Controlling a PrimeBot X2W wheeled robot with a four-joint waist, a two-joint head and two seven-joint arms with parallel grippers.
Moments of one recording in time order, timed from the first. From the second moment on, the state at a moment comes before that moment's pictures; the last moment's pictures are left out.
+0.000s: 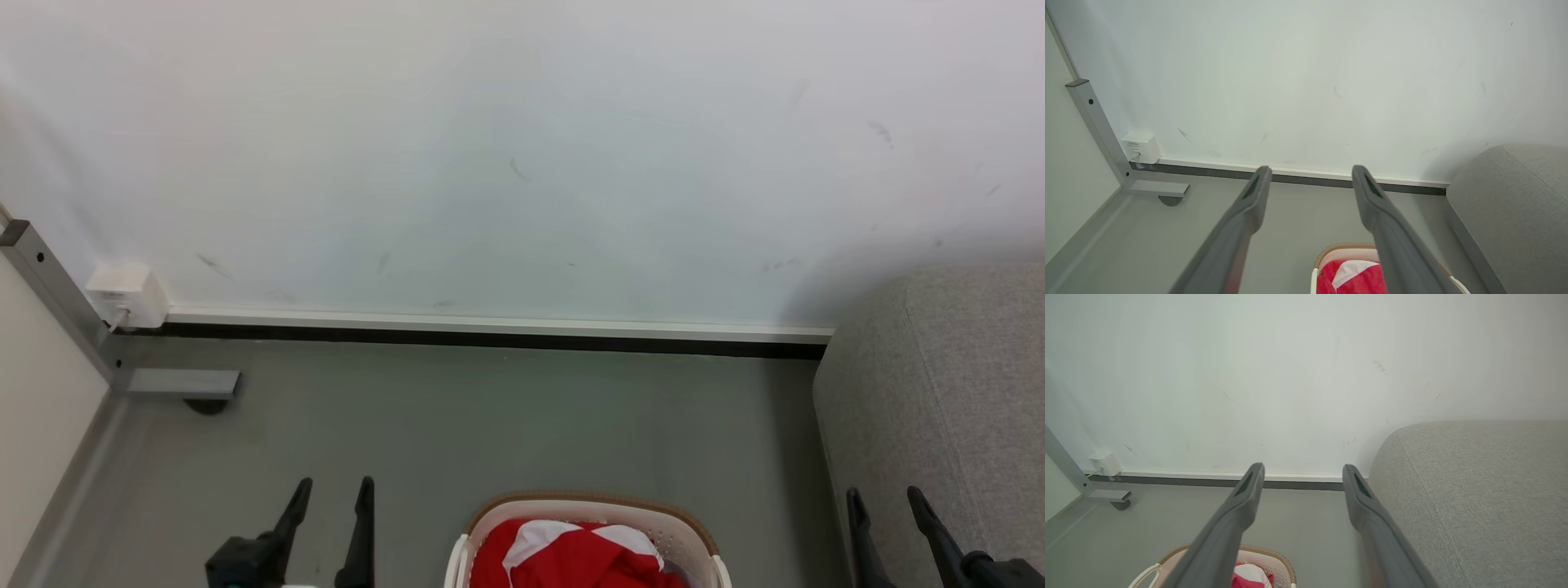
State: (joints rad) left arm -0.04 0.06 -0.10 0.27 -0.17 -0.01 -0.23; right arm 0.00 -0.07 0.00 0.29 0.24 0.13 -0.23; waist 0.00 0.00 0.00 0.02
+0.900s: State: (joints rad) left arm -0.04 0.05 -0.09 0.29 -0.09 -0.04 -0.26; right arm 0.01 -0.06 0.00 0.30 0.19 0.13 -0.26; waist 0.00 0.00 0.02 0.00
